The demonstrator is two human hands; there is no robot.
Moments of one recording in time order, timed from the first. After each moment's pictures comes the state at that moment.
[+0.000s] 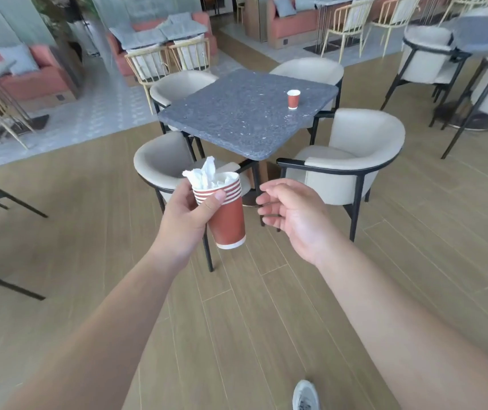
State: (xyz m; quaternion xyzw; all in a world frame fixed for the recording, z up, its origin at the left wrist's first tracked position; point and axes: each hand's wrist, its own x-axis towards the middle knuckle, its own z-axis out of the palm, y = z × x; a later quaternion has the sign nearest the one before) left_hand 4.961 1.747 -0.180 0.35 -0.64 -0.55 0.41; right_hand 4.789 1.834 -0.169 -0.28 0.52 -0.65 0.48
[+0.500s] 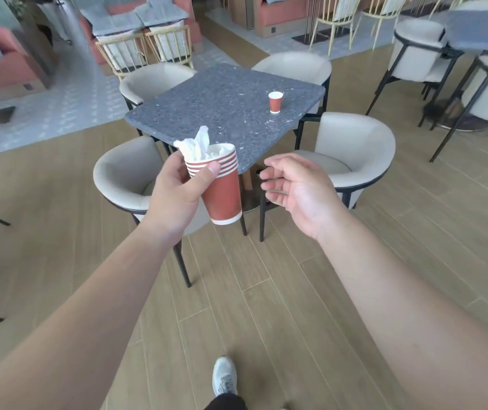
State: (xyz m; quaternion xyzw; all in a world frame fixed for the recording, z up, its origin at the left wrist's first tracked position) left_hand 4.808 1.621 -0.167 0.33 -0.64 -0.55 0.43; right_hand 4.633 1.713 -0.160 -0.27 0.52 -0.67 0.45
